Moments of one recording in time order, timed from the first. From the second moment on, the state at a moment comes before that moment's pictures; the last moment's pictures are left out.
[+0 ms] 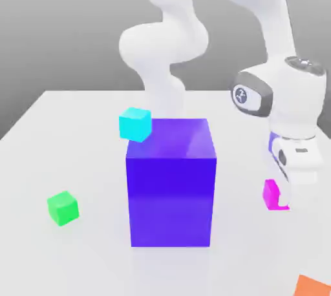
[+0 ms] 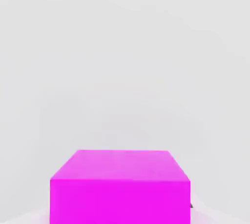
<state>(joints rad) 0.54 0.11 0.04 -2.71 0.05 2.80 -0.13</state>
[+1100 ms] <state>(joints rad) -0.04 0.02 -0.15 -2.51 0.57 2.80 -0.84</state>
